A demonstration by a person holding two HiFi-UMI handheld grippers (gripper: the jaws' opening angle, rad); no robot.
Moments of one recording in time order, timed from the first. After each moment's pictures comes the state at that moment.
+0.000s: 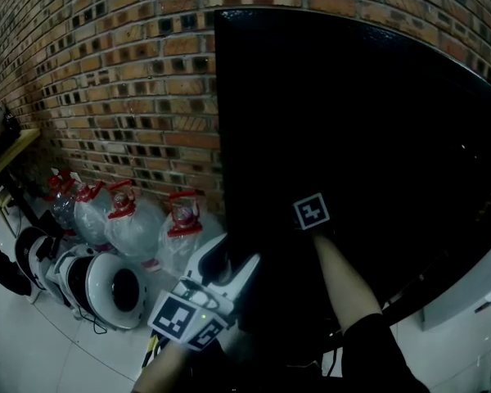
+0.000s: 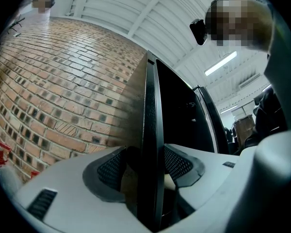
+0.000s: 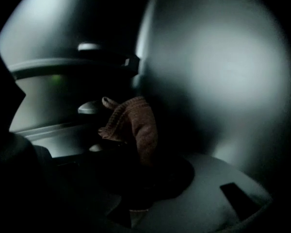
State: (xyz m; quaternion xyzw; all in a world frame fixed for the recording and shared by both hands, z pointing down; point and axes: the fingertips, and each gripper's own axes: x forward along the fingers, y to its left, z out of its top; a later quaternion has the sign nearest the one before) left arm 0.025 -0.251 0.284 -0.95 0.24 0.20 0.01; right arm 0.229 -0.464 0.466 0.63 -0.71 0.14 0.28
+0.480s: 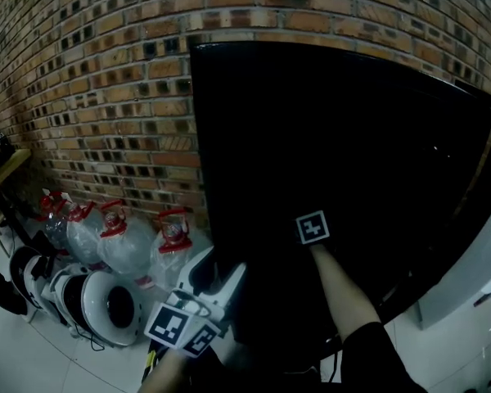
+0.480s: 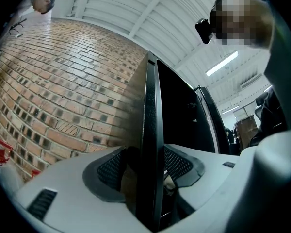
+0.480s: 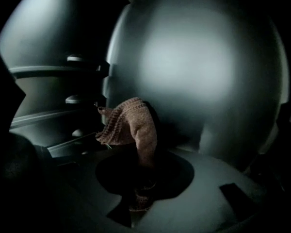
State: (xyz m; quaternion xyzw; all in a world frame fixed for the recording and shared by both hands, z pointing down) left arm 0.026 -0.249 0.282 -0.95 0.24 0.21 0.01; right arm 0.294 -0.432 0.456 0.70 -0.65 0.12 0.26
